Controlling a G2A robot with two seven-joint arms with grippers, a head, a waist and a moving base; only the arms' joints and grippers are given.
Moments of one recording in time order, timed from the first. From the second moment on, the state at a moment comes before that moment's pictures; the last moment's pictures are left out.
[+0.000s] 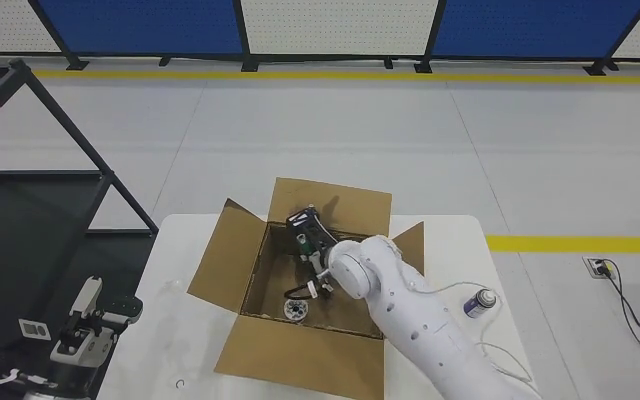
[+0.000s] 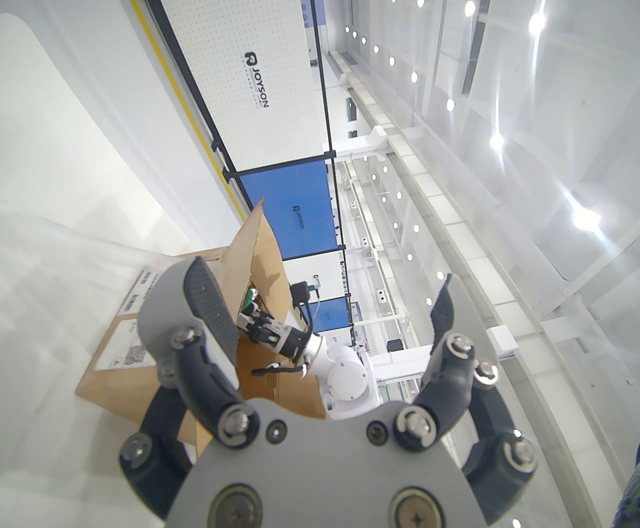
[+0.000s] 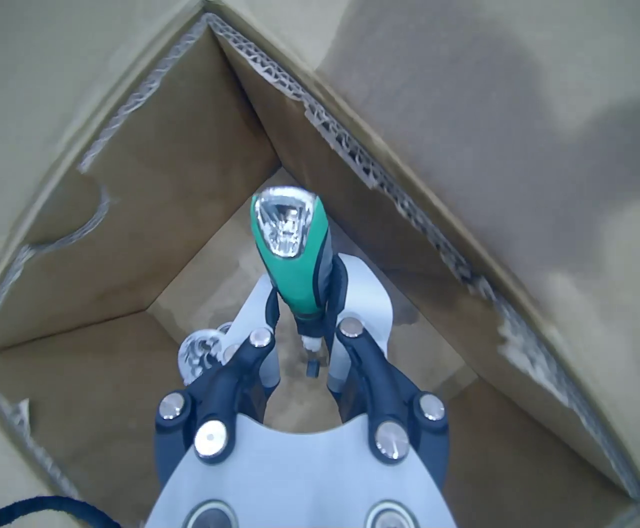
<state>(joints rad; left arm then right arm) 1.66 -1.26 -2.01 -2.10 -0.36 -0.05 -0.37 -0.46 -1.55 0.89 -1.14 -1.05 -0.04 0.94</state>
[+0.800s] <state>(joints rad) 1.66 -1.26 -2.01 -2.10 -0.36 -0.05 -0.37 -0.72 -1.47 1.06 -1.54 -1.17 -0.07 1.09</state>
